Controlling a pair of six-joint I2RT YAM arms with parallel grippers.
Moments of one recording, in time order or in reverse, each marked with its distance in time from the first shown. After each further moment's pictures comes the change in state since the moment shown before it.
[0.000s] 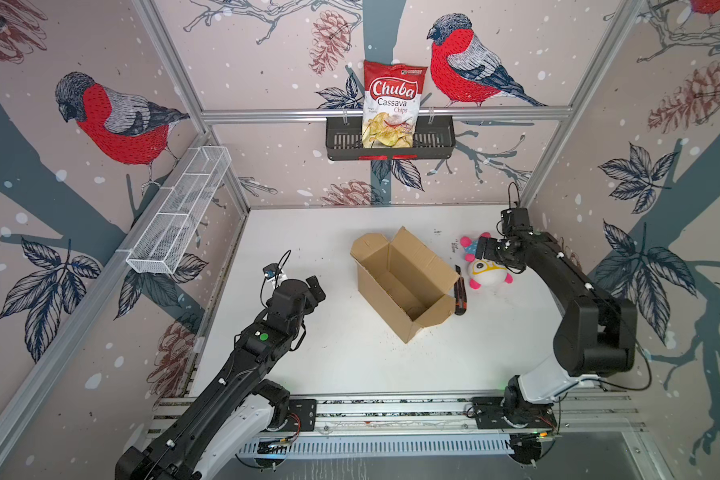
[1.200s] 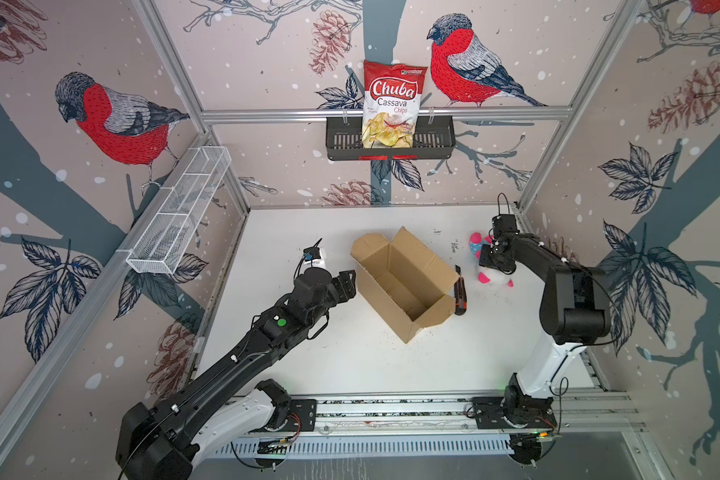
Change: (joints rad) left arm -0.218 0.165 0.143 0.125 0.233 0.018; right arm -0.043 0.298 0.058 0.095 -0.010 -0.038
